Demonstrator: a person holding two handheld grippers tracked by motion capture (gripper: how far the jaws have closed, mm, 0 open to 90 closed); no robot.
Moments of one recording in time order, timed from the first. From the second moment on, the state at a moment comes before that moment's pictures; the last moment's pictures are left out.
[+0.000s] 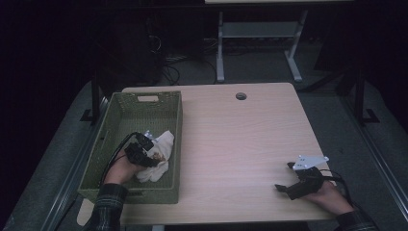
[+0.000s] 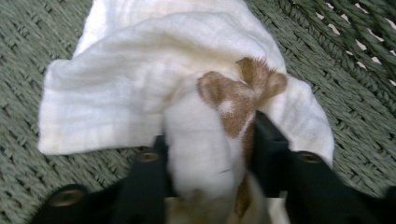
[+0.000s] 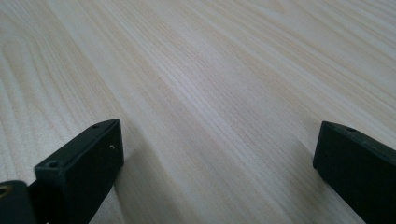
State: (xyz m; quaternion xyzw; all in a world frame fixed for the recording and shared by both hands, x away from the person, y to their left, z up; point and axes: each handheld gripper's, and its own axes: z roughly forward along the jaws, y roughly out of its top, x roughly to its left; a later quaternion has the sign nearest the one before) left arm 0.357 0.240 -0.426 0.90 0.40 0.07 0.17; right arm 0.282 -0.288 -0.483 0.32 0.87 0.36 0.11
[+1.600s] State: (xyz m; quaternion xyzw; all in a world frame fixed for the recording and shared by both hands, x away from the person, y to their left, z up) left arm 0.326 0.260 -0.311 0.79 0.37 0.15 0.46; right arm 0.282 -0.288 -0.483 0.32 0.87 0.36 0.11
